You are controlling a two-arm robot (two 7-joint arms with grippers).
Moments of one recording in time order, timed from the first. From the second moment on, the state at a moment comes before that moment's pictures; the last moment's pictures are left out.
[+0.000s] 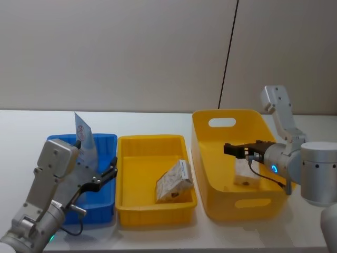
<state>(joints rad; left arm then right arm) -0.24 0.38 0.45 -1.63 -0.20 0.01 -0.01 0.50 0.15 -0.13 -1.44 0.16 0.84 0.08</state>
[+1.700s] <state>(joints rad) -0.19 0.34 0.34 -1.61 -0.21 0.13 0.05 0.50 0.15 -0.13 -1.43 0.16 0.84 0.08</state>
